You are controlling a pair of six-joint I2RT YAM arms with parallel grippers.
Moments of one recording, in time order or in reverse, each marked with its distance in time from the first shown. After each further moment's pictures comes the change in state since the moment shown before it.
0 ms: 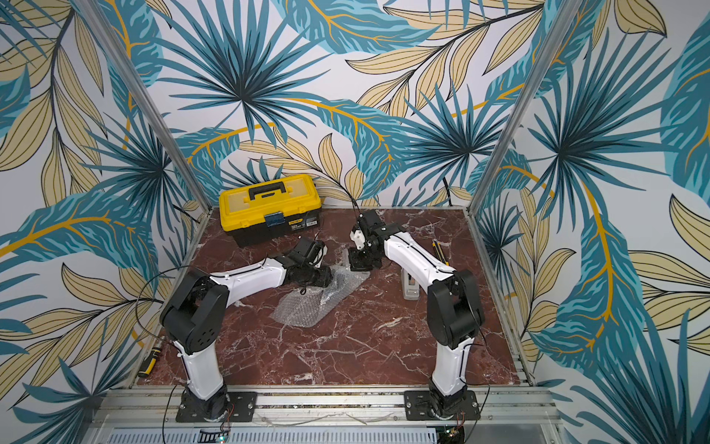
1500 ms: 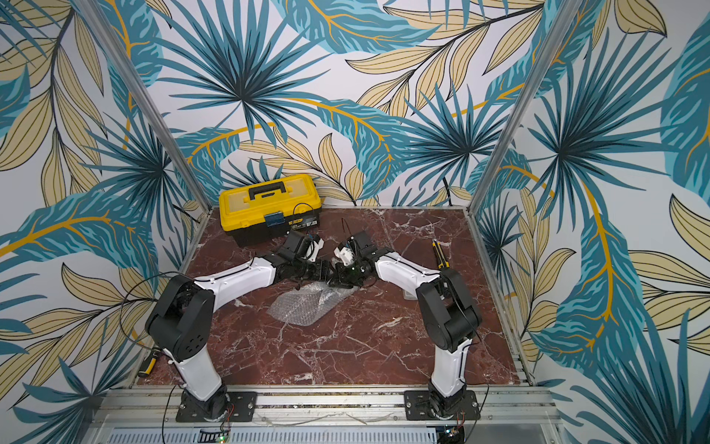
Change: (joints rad) left arm 0.048 -0.073 -0.036 0.066 0.149 -0.034; right arm 0.084 0.002 -0.263 0.394 -0.276 0.199
